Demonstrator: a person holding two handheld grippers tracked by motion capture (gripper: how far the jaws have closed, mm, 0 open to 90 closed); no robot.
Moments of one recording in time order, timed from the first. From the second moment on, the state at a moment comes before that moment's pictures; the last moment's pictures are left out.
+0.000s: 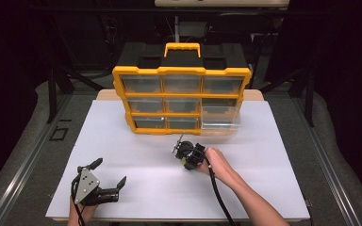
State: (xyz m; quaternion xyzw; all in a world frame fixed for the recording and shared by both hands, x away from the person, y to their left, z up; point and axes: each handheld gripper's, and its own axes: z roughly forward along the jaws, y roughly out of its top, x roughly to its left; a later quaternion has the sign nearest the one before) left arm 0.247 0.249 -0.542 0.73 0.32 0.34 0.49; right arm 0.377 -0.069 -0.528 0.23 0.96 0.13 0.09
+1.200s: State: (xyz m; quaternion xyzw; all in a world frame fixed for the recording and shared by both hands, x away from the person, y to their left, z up) left arm 0.247 0.249 -0.542 0.73 0.32 0.34 0.49; right arm 0.364 -0.104 -0.503 0.24 0.96 0.12 0.09
